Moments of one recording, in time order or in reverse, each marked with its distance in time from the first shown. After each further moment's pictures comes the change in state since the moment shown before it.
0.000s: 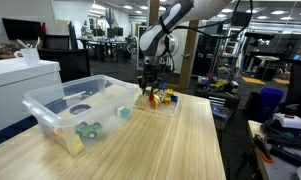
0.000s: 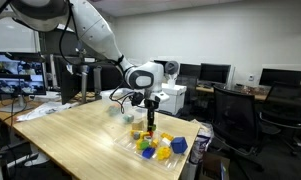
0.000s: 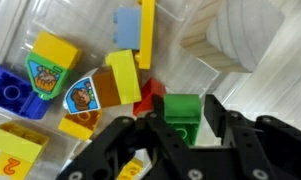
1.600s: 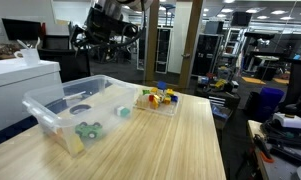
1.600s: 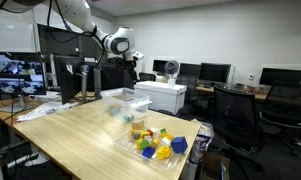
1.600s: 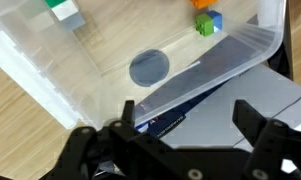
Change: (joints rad) arm 0.220 -0.196 0.161 0.106 -0.055 0.050 0.041
